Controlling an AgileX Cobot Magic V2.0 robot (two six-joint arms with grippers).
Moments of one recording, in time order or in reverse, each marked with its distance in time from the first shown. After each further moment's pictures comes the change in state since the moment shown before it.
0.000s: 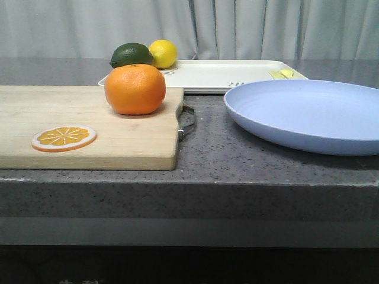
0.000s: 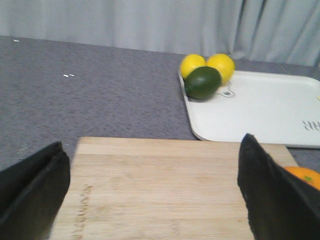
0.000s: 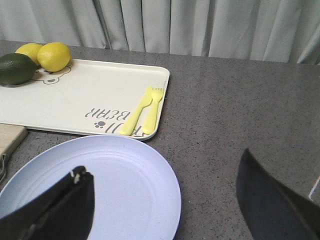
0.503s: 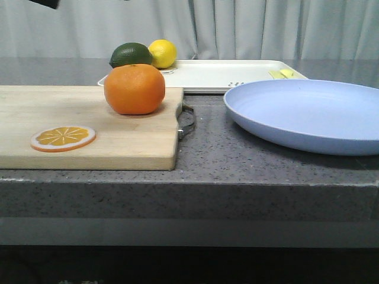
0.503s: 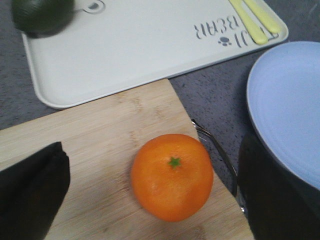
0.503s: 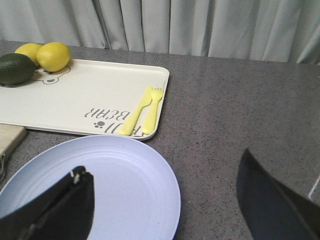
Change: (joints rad) left arm -0.359 0.615 -0.591 0.010 0.406 0.015; right arm 0.000 0.000 0.000 0.000 0.000 0.002
